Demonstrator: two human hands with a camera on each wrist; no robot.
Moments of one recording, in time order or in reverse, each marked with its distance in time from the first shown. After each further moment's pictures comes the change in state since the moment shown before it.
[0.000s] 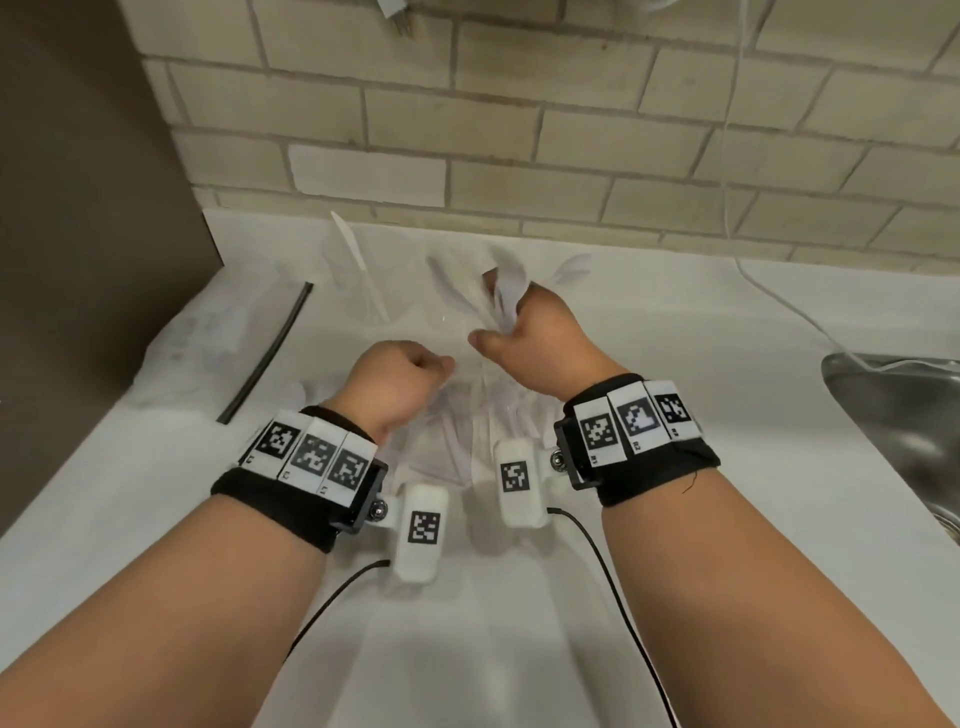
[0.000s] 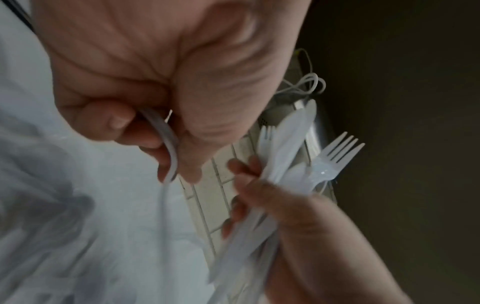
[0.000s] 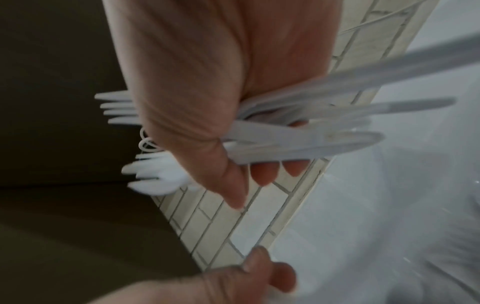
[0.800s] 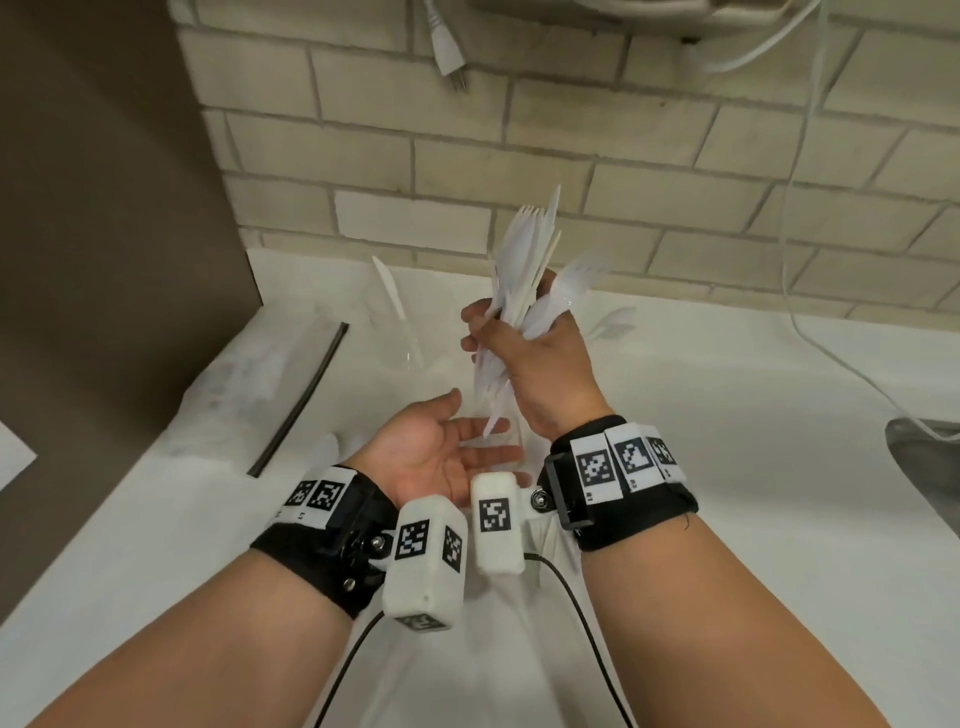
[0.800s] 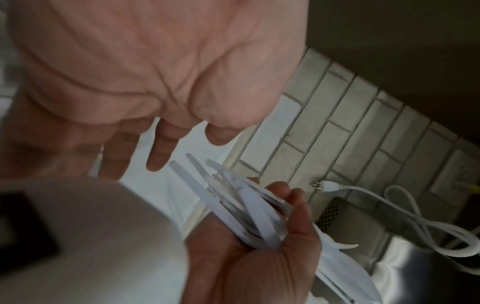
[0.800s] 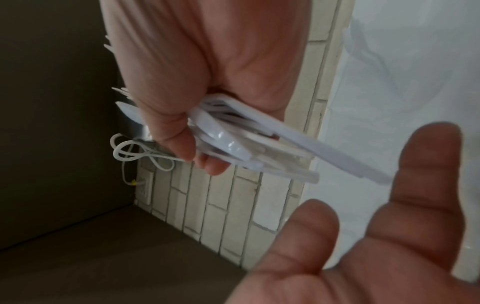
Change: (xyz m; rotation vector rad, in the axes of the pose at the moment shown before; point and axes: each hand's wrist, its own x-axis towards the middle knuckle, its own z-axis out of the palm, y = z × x) left_hand 0.030 -0.018 -0.015 -1.088 -0.665 -0.599; right_hand 0.041 -0.026 0.035 0.859 0.172 0.067
